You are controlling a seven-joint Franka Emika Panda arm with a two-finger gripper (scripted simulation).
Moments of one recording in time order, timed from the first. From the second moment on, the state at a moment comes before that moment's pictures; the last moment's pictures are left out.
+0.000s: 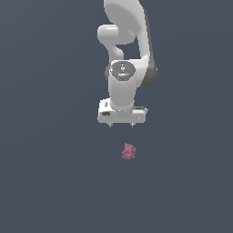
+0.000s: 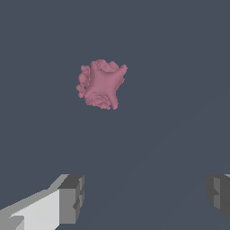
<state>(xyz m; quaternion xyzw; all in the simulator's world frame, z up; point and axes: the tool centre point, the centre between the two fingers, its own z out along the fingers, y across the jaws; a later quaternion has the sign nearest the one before) -0.012 0.023 0.147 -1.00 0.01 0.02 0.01</state>
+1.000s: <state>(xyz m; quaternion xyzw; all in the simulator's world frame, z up) 0.001 0.059 0.150 -1.00 -0.02 0.01 0.02</state>
